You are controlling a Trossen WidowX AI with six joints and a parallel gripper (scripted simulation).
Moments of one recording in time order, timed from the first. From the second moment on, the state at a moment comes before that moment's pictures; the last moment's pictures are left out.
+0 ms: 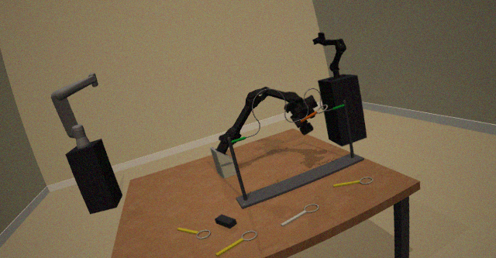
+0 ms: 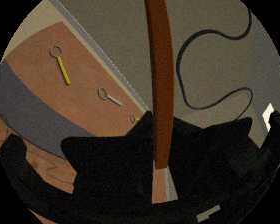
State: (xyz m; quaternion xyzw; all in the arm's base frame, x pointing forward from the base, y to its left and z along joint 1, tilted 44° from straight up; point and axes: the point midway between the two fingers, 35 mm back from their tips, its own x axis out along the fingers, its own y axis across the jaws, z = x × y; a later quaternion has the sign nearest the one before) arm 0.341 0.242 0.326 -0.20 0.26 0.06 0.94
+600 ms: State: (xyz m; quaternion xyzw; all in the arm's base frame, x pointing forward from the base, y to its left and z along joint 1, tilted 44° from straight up) arm 0.349 0.209 0.342 -0.32 0.24 0.04 0.92
